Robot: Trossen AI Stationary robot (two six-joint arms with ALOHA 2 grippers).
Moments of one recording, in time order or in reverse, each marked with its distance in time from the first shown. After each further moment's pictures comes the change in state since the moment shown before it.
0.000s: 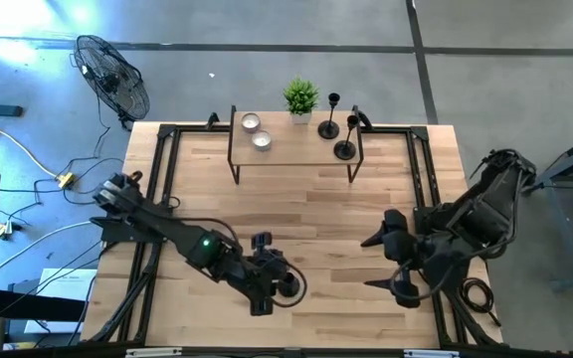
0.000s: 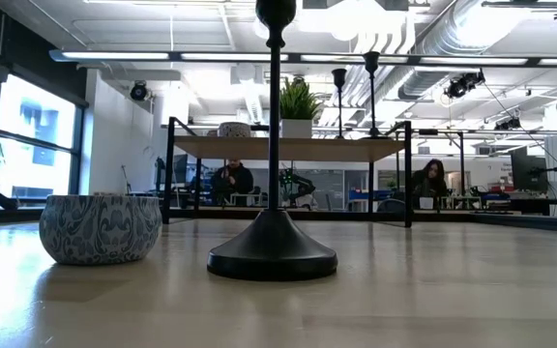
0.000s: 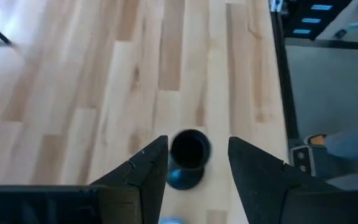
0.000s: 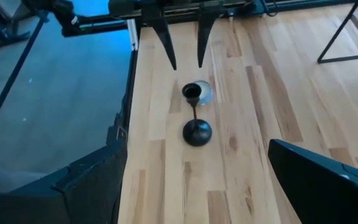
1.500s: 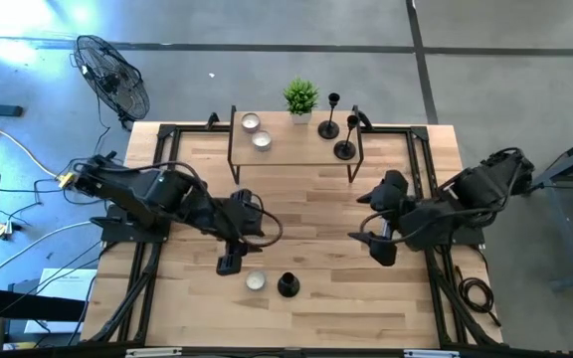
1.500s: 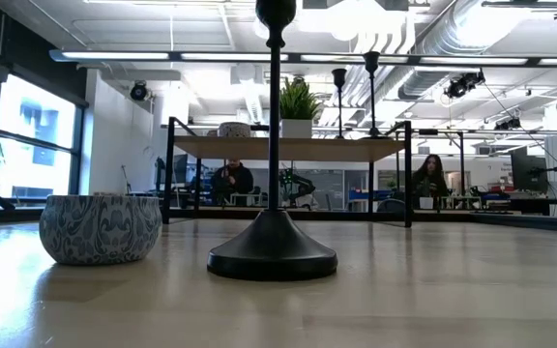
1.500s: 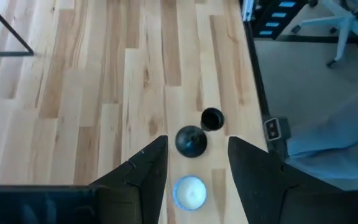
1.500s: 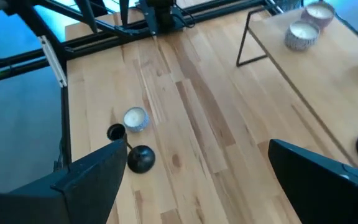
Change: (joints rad) left arm 0.169 -0.209 0.158 -0.316 0.246 0.156; right arm -0.227 0.089 0.284 -0.264 0.042 0.049
